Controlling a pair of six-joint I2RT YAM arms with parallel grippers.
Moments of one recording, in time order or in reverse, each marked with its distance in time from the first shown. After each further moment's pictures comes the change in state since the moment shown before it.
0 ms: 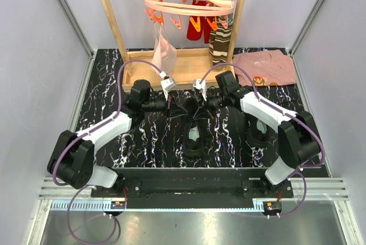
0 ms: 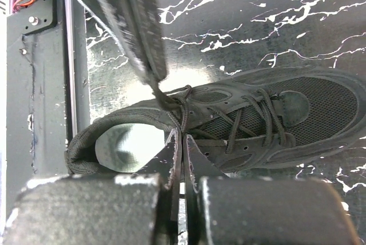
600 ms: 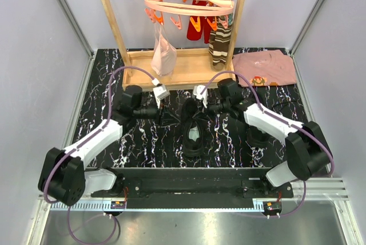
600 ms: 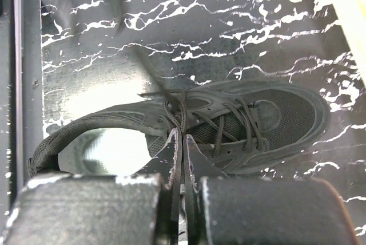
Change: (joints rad) left arm 0.032 -0.161 -0.073 -0.213 0.032 0.126; right arm 0.048 -0.116 -0.169 0.248 0.128 -0.027
